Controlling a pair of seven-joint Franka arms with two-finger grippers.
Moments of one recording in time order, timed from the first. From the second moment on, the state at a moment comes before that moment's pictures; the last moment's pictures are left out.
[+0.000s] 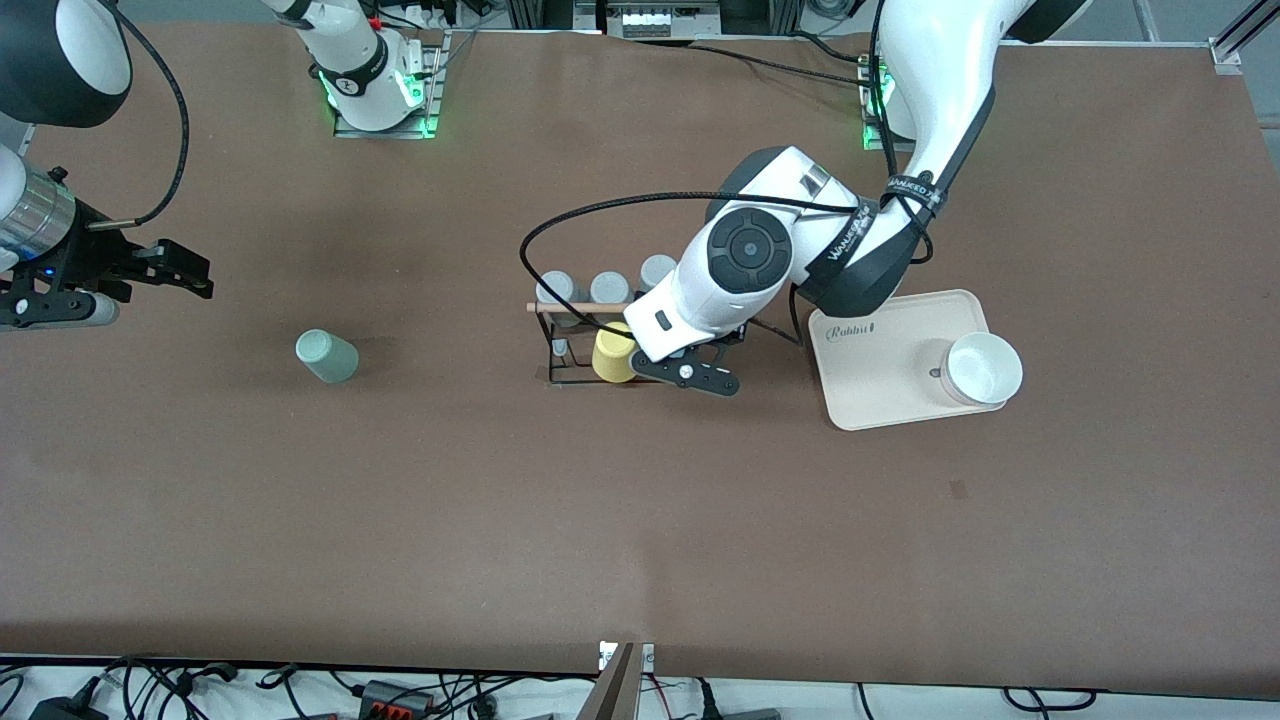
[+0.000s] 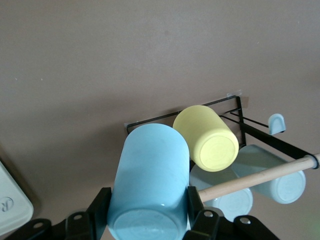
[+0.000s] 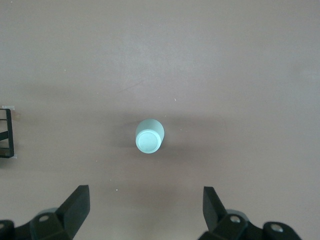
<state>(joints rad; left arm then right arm) -0.43 0.71 -0.30 -1.15 -0.02 1.78 -0.43 0.00 0.07 -0.01 -1.71 -0.03 1.75 -0.07</state>
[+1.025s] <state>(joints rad) -0.47 0.78 -0.29 -1.16 0.04 1.85 -0.22 -0.01 0.14 -0.01 -1.71 -0.01 1.76 -0.06</state>
